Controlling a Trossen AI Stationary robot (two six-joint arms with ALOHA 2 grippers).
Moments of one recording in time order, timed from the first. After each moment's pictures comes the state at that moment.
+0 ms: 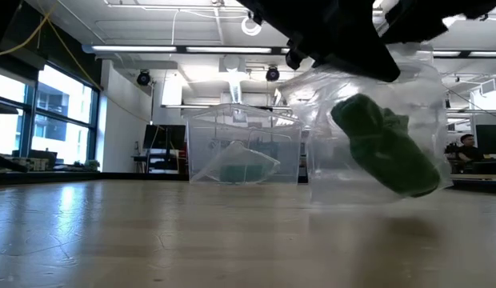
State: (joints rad) left arm -0.32 2.12 1.57 0.00 -0.43 -0.02; right arm 0.59 1.23 0.77 -0.22 0.41 0.27
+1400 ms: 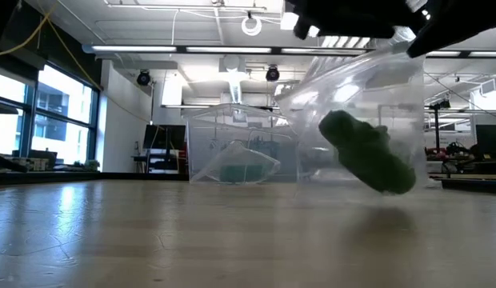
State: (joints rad) left arm -0.30 2.07 1.57 0.07 -0.38 0.09; right arm 0.66 1.17 0.77 -0.45 0.55 0.38
